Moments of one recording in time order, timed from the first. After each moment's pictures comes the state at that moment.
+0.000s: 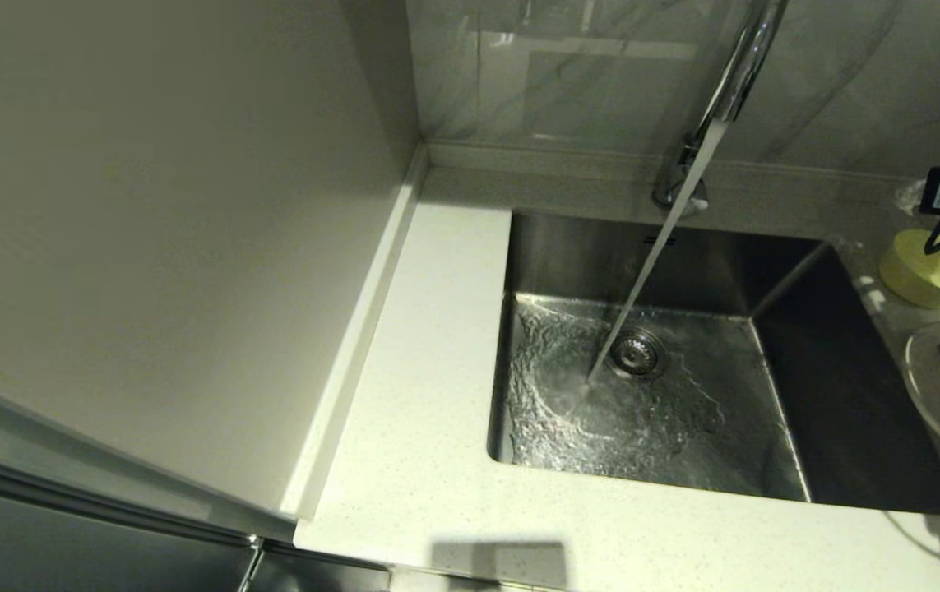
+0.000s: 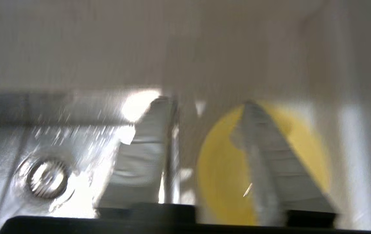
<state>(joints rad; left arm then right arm) 0.00 0.00 0.00 0.00 0.02 -0.02 -0.43 2.06 -1.98 0.17 0.18 -0.04</state>
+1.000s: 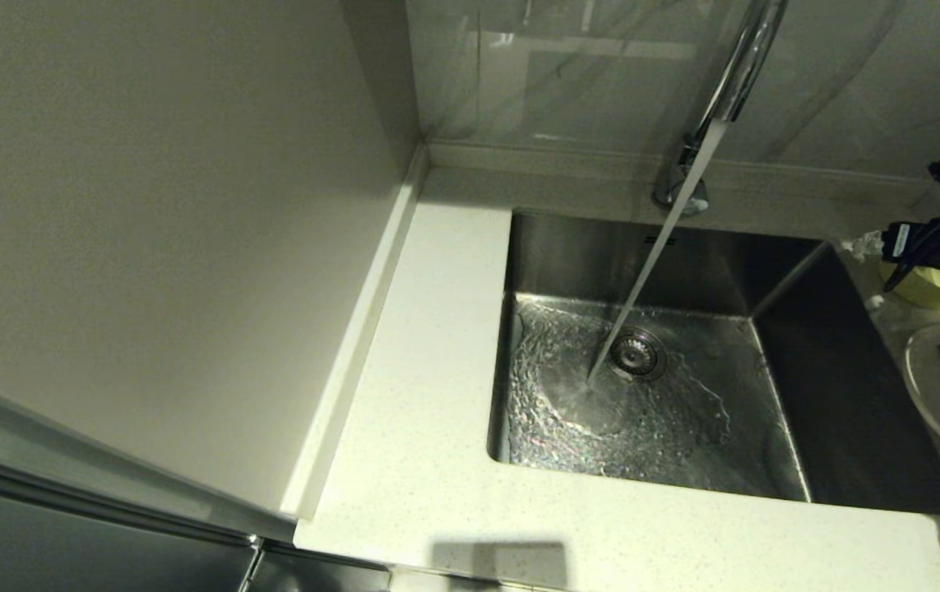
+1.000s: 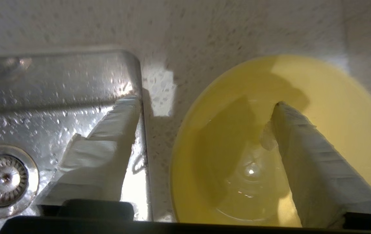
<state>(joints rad) 0.00 0.00 0.00 0.00 0.02 -0.02 -0.43 2.21 -1.99 0.15 0.10 -0.02</state>
